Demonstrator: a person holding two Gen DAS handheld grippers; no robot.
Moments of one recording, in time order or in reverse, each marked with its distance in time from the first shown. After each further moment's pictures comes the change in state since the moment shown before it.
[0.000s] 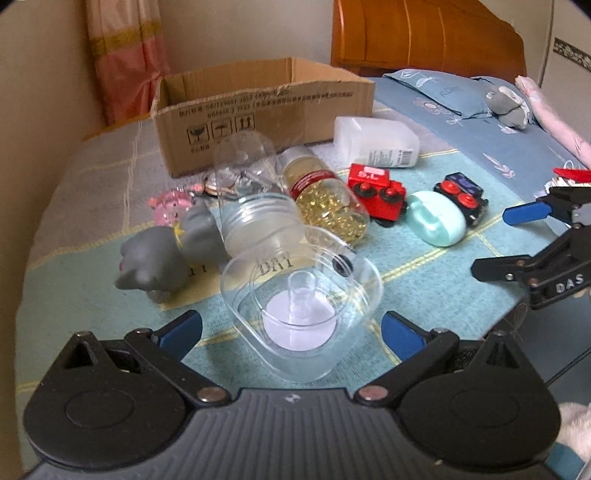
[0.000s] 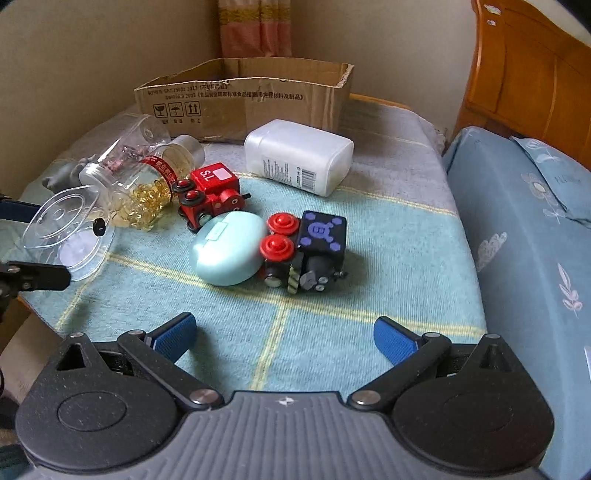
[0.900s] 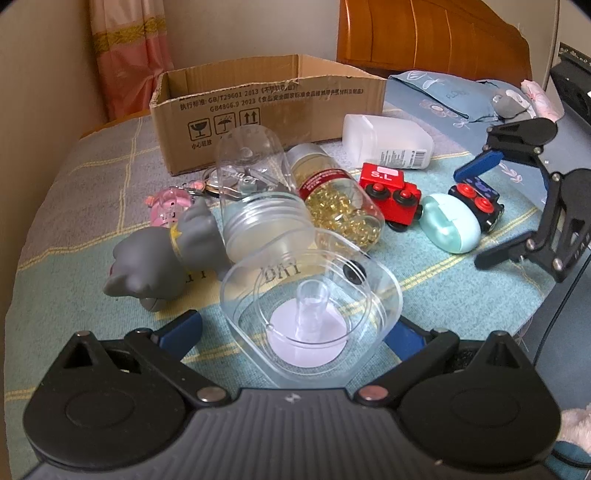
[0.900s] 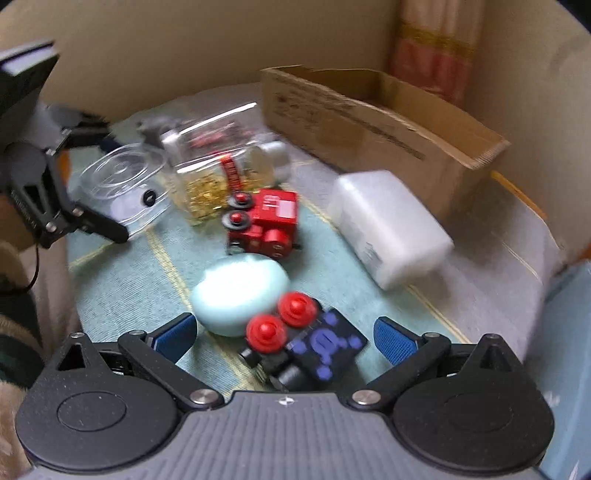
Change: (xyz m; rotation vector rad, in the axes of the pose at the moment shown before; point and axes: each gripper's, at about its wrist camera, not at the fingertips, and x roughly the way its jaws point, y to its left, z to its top) left arm 0.013 0.003 0.003 -0.007 -0.012 0.012; right arm 0.034 -0.022 0.055 -0.542 0.021 0.354
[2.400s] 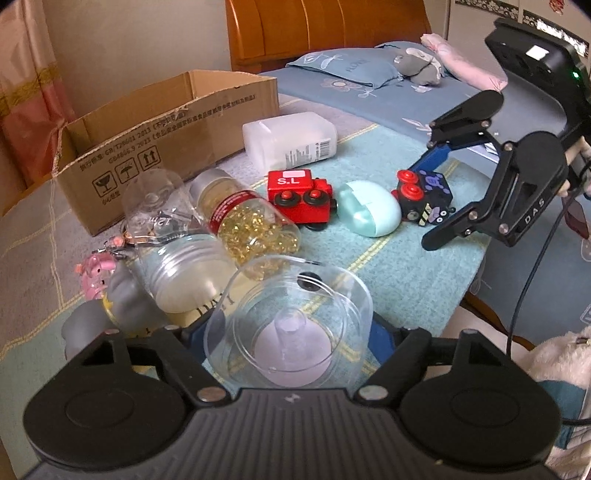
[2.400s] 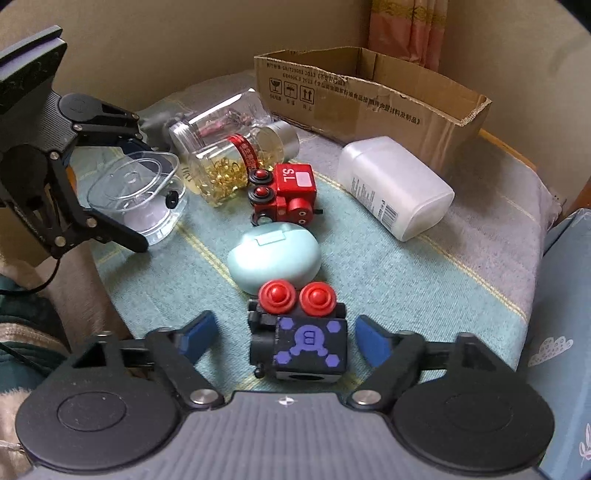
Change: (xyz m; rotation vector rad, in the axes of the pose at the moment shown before) left arm -0.006 -0.016 0.011 0.292 0.006 -0.196; right arm -0.018 0.022 -0.017 0.160 0.041 -0.028
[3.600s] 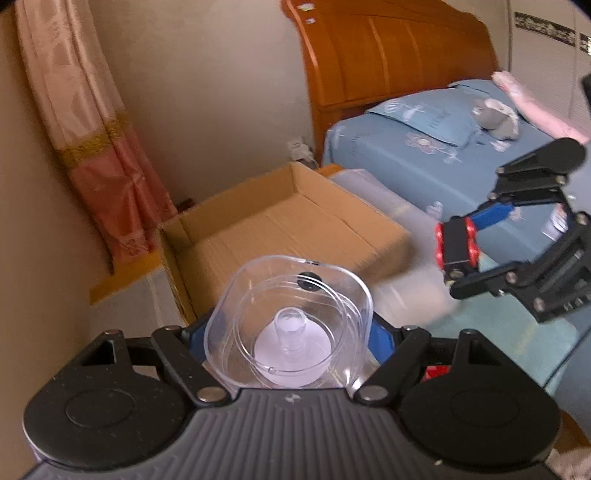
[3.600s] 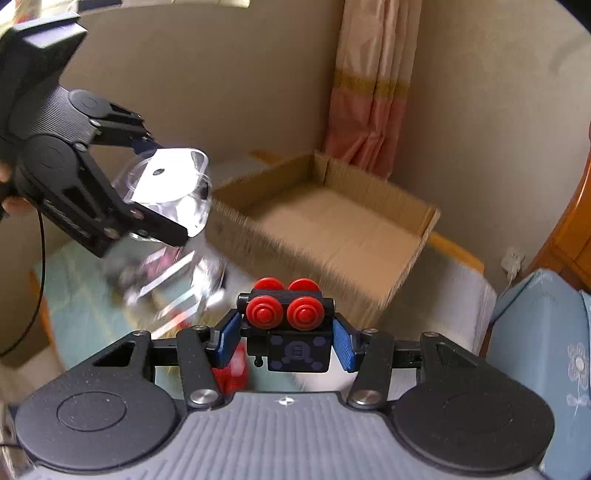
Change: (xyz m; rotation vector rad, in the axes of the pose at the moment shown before) left arm -0.030 0.088 0.160 -0.063 -0.044 0.221; right arm -0.046 -0.034 0.126 0.008 -0.170 -0.115
